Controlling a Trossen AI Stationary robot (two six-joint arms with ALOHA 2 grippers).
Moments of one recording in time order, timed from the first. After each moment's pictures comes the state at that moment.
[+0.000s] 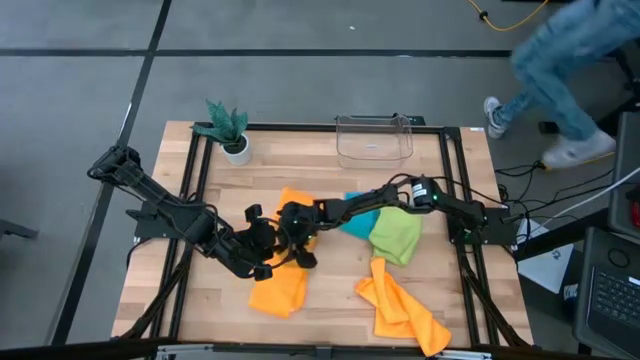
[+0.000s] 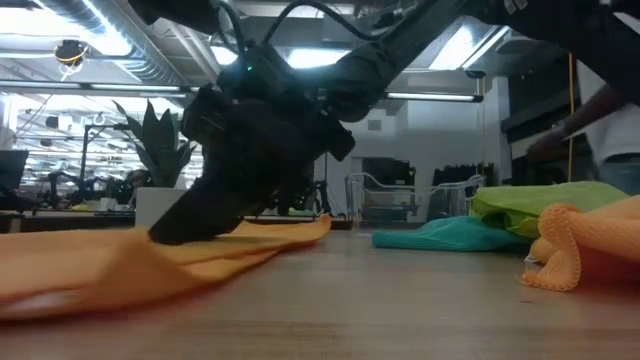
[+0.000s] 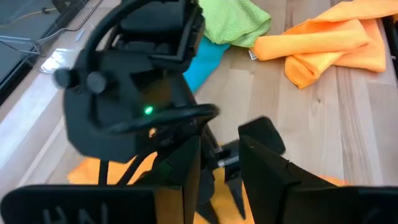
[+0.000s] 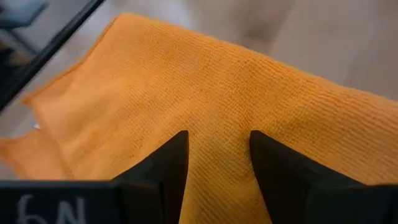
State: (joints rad) left arm -0.57 1.33 1.05 -0.59 -0.67 -0.56; right arm 0.04 2.44 1.67 -0.03 -0.57 -0.11
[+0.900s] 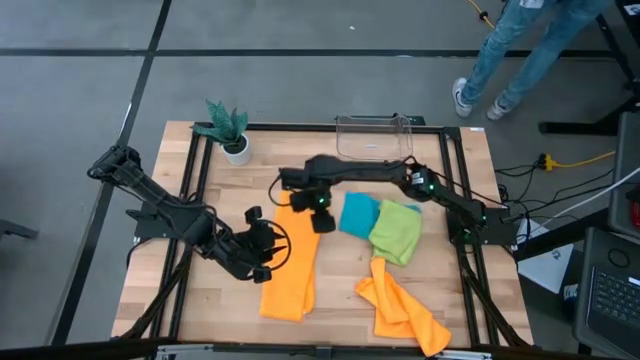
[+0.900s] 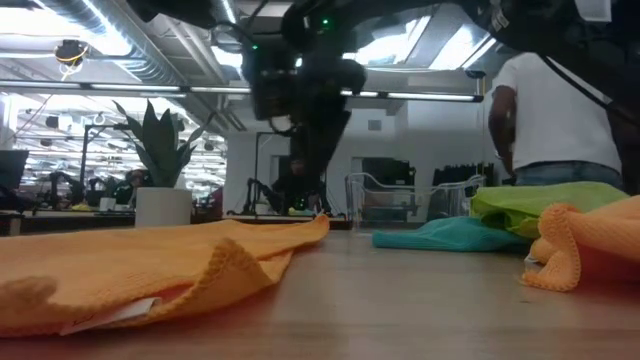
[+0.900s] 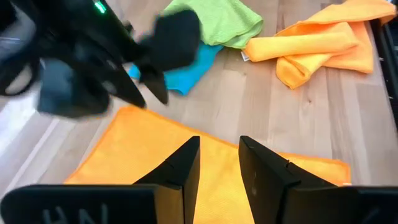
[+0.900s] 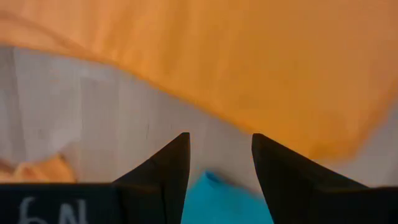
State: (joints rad) left arm -0.59 1.33 1.05 -0.58 -0.66 -0.57; right arm -0.11 2.43 2.28 -1.38 -0.31 -0.27
